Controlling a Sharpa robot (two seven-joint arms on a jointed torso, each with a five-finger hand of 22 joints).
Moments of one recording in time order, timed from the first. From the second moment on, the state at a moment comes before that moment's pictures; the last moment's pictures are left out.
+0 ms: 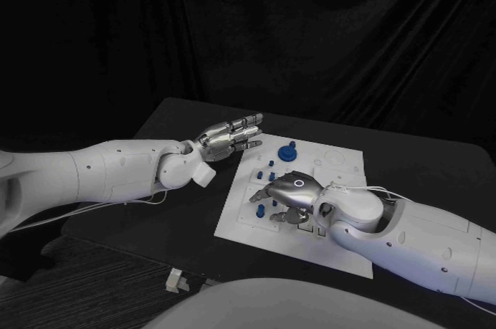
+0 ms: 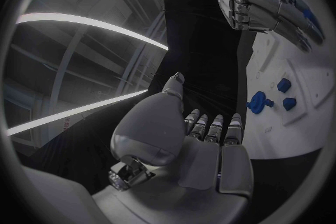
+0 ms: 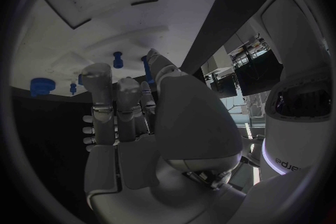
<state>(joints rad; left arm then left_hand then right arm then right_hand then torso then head) 1.10 -0.89 -0.21 1.29 -0.01 0.30 0.53 1.36 0.23 -0.21 0.10 0.41 0.11 -0.01 0.02 0.02 0.00 0.01 0.00 0.00 0.00 0.12 0.01 0.00 0.16 0.00 0.22 0.01 0.01 1.09 -0.45 -0.21 1.44 -1.86 -0.25 0.05 1.49 -0.15 0.17 0.13 0.15 0.66 0.01 0.07 0.08 0.76 0.10 0.13 0.07 1.38 -0.02 1.15 0.83 0.13 1.39 0.08 0.76 1.31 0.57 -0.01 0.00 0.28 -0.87</state>
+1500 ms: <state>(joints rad) 1.10 -0.91 -0.21 1.29 -0.01 0.30 0.53 1.36 0.23 -0.22 0.10 0.41 0.11 -0.01 0.02 0.02 0.00 0.01 0.00 0.00 0.00 0.12 0.01 0.00 0.16 0.00 0.22 0.01 0.01 1.28 -0.84 -0.21 1.63 -1.23 0.13 -0.51 0.90 -0.06 0.02 0.29 0.15 1.24 0.00 0.33 0.34 1.46 -0.05 1.57 1.31 1.47 -0.13 1.50 1.31 0.07 1.47 -0.01 1.30 1.31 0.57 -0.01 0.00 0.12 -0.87</state>
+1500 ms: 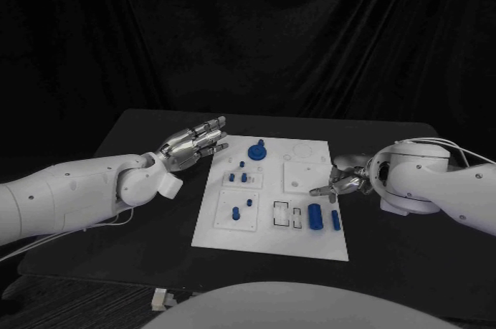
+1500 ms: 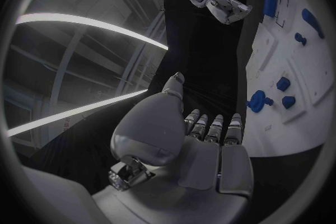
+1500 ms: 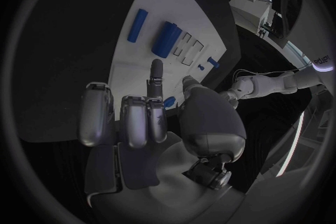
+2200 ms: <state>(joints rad) 1.10 -0.91 -0.21 1.30 -0.01 0.30 0.53 1.36 0.23 -0.22 0.10 0.41 0.11 -0.01 0.02 0.02 0.00 0.01 0.00 0.00 0.00 0.12 0.01 0.00 0.16 0.00 0.22 0.01 0.01 1.24 -0.79 -0.21 1.61 -1.11 0.14 -0.59 0.93 -0.04 0.01 0.26 0.21 0.93 0.03 0.49 0.64 1.47 -0.05 1.57 1.31 1.47 -0.11 1.49 1.31 0.07 1.47 -0.01 1.33 1.31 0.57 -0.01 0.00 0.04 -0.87</state>
